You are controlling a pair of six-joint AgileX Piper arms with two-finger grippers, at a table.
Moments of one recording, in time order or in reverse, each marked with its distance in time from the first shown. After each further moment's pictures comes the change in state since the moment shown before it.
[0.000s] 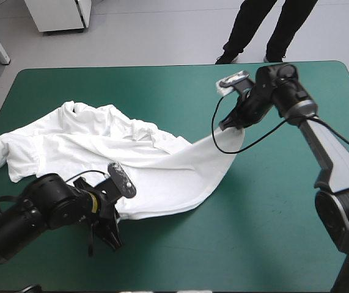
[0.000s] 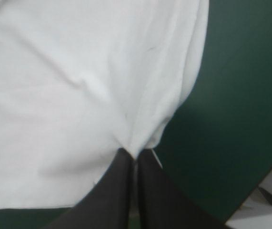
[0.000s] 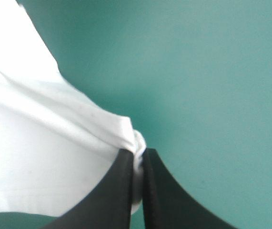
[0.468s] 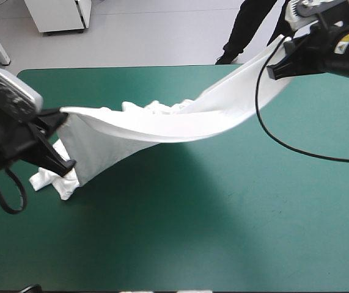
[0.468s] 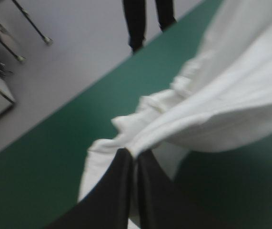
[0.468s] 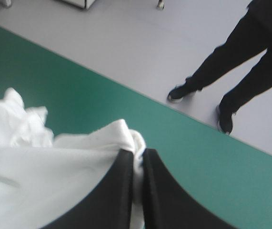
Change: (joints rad) left arm 0.000 -0.054 -0.713 0.328 0.045 -0.081; right arm -0.064 -0.394 -0.344 -0.053 0.012 0.032
